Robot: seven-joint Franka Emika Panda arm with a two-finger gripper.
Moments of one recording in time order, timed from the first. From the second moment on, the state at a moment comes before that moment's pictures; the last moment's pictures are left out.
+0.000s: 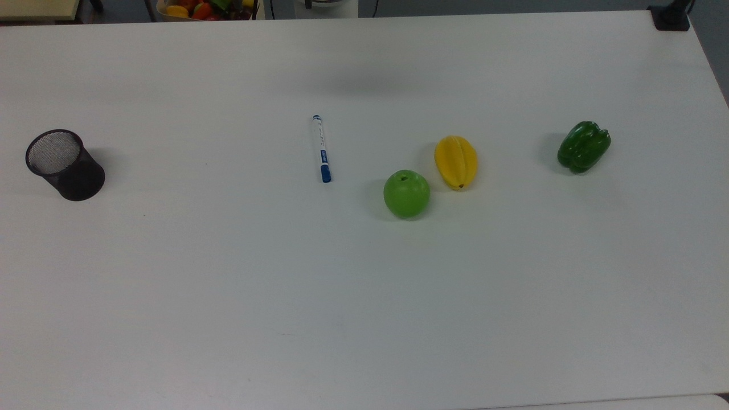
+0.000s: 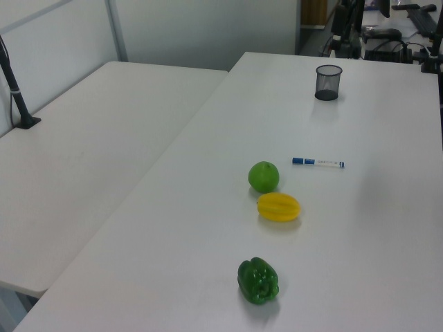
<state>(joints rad) 0.04 -0.07 -0.03 -1.68 0.04 1.72 -0.01</state>
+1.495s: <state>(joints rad) 0.06 -0.02 -0.03 -1.90 0.04 1.92 -0.25</state>
